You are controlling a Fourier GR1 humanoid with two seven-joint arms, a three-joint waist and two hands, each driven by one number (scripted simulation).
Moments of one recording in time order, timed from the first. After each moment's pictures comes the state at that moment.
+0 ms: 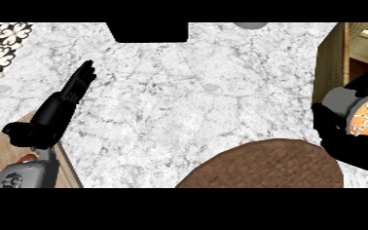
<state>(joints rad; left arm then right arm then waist) -0.14 0.19 0.09 -1.62 -0.07 -0.25 0.02 -0.49 -0.10 -0.10 -2.33 0.73 0.44 0.94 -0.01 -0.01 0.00</state>
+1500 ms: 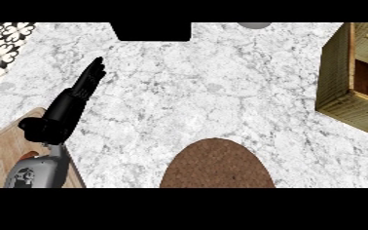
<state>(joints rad) -0.17 0.15 0.06 -1.61 -0.09 -0.23 0.04 -0.82 -0.63 -0.59 -1.37 0.61 0.16 0.53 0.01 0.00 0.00</state>
